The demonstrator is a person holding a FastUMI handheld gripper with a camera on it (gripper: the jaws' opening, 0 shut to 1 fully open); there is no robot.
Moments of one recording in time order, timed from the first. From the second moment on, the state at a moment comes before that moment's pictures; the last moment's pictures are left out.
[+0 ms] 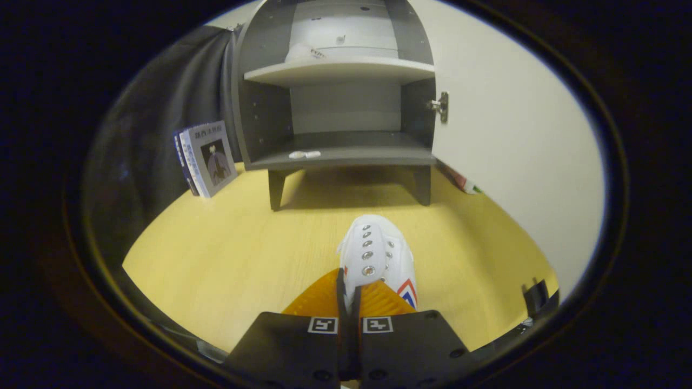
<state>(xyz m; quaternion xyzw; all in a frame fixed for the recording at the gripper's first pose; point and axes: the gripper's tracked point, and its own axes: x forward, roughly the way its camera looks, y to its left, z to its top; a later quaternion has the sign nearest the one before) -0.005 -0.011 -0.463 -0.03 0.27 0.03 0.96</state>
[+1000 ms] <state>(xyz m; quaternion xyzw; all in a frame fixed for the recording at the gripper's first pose) 0.184 0.005 -0.146 -0.02 0.14 0.03 0.99</state>
